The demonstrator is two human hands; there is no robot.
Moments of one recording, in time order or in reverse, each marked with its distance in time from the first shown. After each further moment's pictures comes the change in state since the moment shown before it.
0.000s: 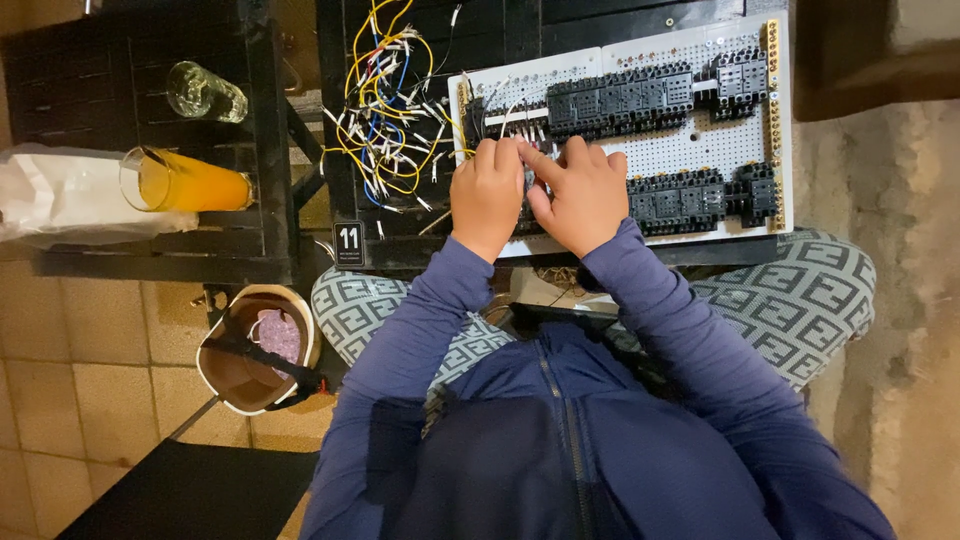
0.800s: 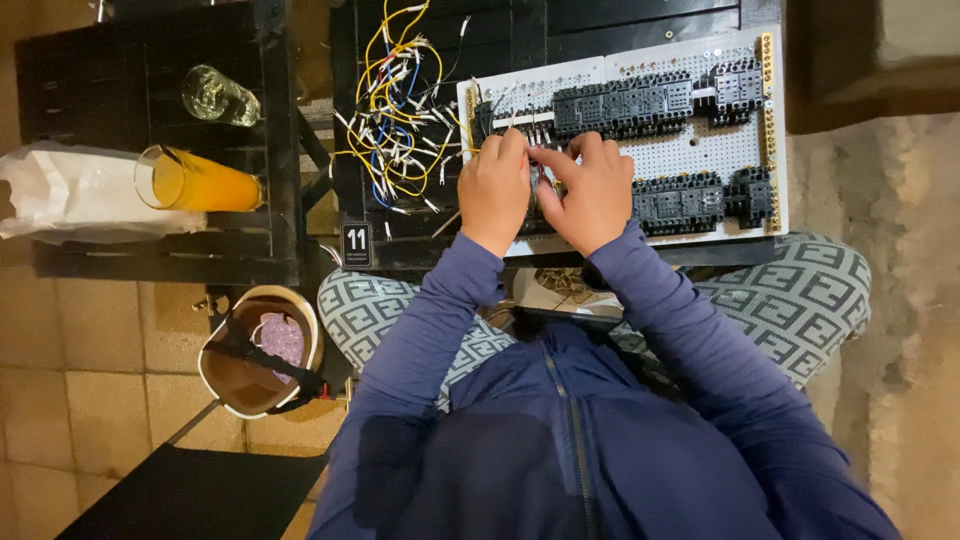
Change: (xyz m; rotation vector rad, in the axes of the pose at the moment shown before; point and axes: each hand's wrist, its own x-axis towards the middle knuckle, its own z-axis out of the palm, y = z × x) left_hand -0.001 -0.005 0.006 -0.250 -0.184 -0.200; right_hand 0.003 -0.007 -0.010 0.107 0.151 0.025
